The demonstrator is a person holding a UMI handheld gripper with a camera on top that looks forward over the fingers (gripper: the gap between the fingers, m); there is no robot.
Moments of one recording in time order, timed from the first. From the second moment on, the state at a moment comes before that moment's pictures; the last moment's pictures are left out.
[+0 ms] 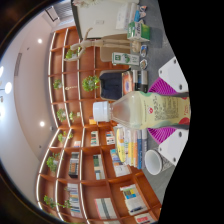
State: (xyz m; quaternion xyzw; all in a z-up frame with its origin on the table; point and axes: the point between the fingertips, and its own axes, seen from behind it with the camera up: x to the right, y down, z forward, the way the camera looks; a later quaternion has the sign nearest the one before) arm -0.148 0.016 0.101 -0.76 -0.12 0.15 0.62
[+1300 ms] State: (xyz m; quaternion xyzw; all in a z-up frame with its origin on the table) arm 0.019 -0.131 0.164 -0.76 0.00 0.01 0.65
